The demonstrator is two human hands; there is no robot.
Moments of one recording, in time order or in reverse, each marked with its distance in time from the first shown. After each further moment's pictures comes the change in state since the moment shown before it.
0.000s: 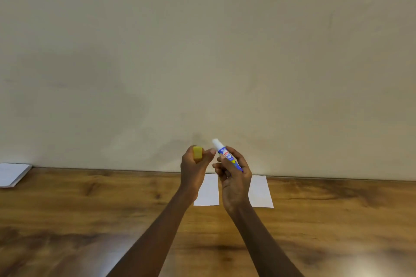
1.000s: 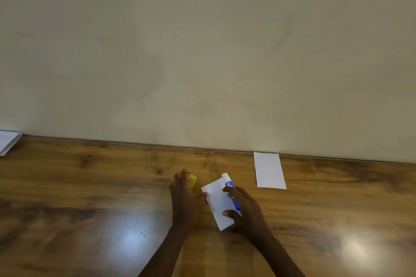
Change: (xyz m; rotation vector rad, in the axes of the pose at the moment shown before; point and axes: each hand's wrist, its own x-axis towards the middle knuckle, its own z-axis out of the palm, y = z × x) left_hand -0.034 -0.143 -0.026 0.748 0.058 -0.160; right_hand -0.011 0.084 -0.130 -1.456 -0.502 0.050
